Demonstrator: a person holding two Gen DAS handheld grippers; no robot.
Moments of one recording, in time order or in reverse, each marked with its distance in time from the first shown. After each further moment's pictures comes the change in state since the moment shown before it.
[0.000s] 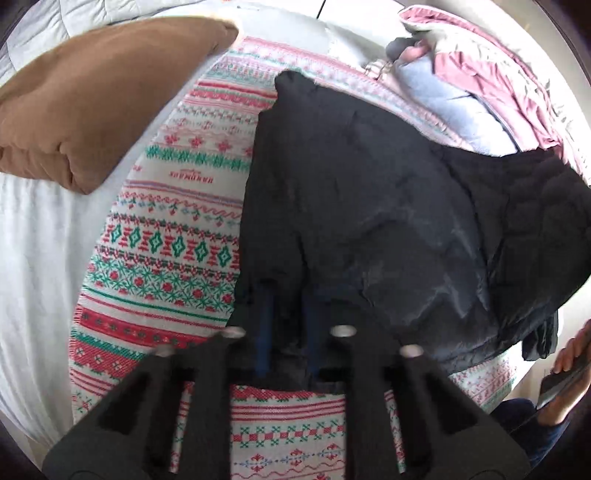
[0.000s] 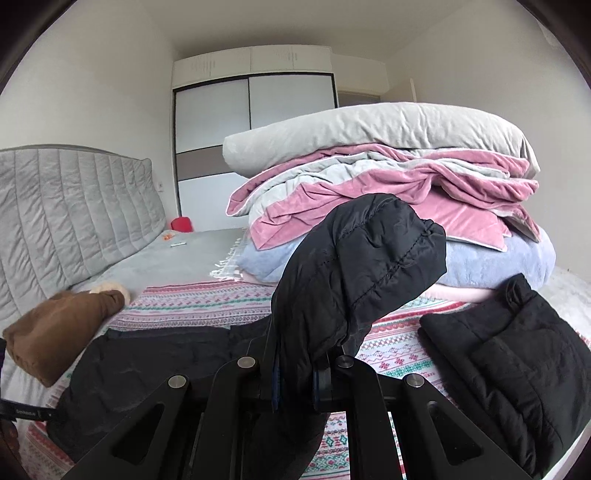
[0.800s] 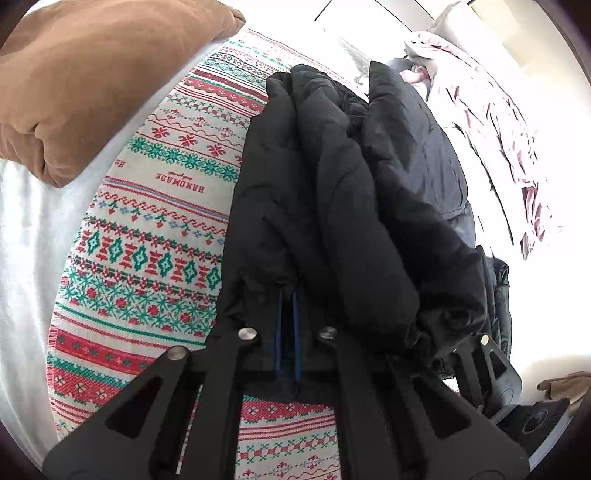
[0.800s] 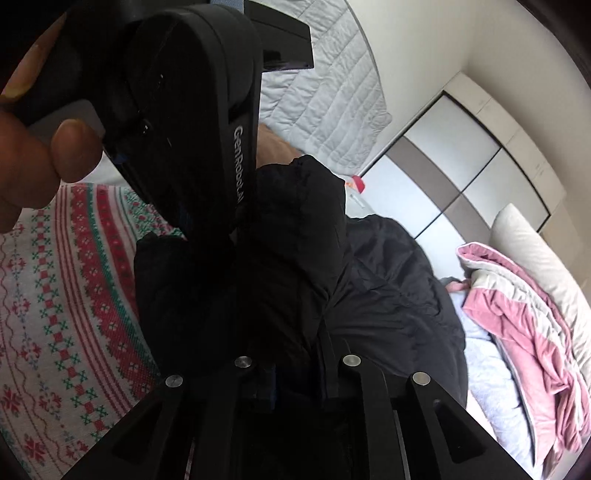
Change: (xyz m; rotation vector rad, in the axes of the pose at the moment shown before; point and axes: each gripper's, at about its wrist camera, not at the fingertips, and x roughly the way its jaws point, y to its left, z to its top) left arm 0.006 0.030 0.019 -0.108 0.017 -0.202; right arm 0.021 0.269 -0.148 -0.929 0.050 0.374
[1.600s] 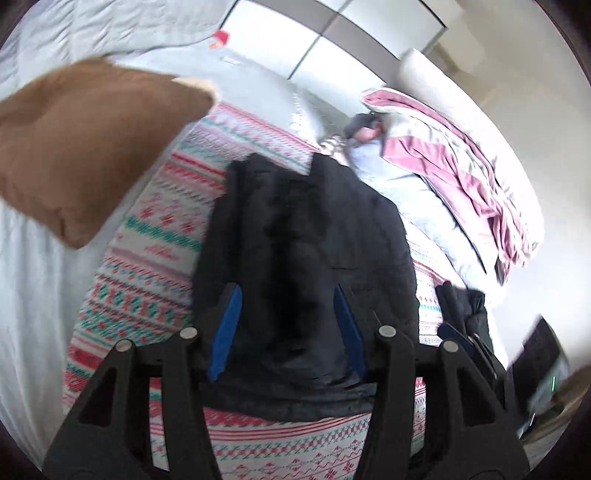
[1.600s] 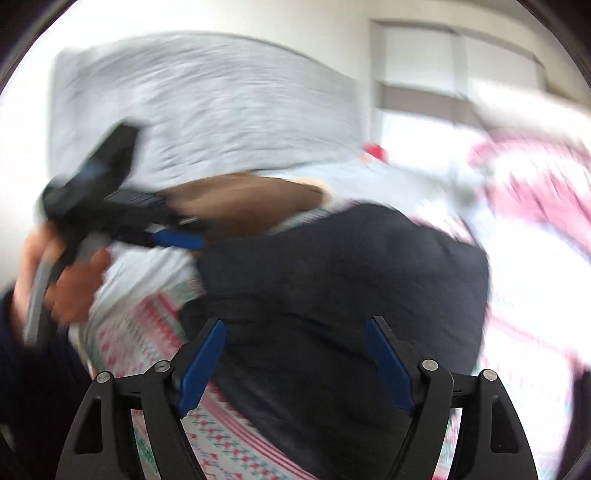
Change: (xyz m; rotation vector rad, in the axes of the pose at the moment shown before) left arm -0.064 -0.040 0.000 0.064 -0.241 -0.060; right arm -0.036 -0.166 -0.049 0.696 0.022 0.378
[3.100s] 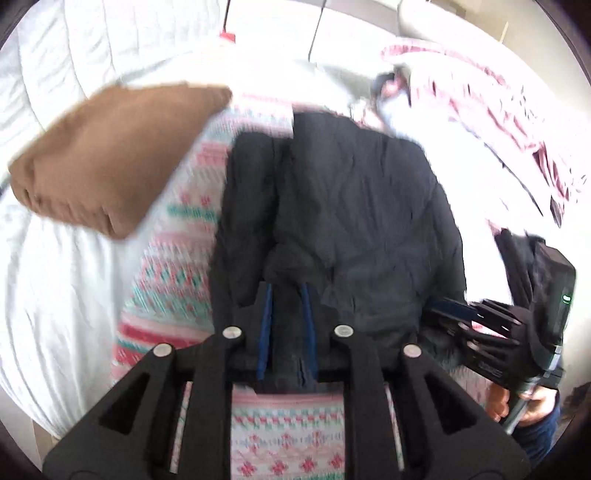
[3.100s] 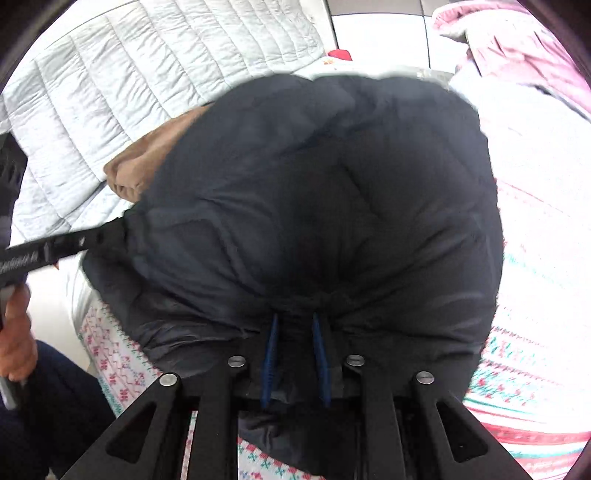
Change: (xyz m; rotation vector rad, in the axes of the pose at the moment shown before) left arm -0.007 -0.025 -0.021 0.166 0.032 0.286; right arm 0.046 -0.041 -0.016 0.102 0.266 0.028
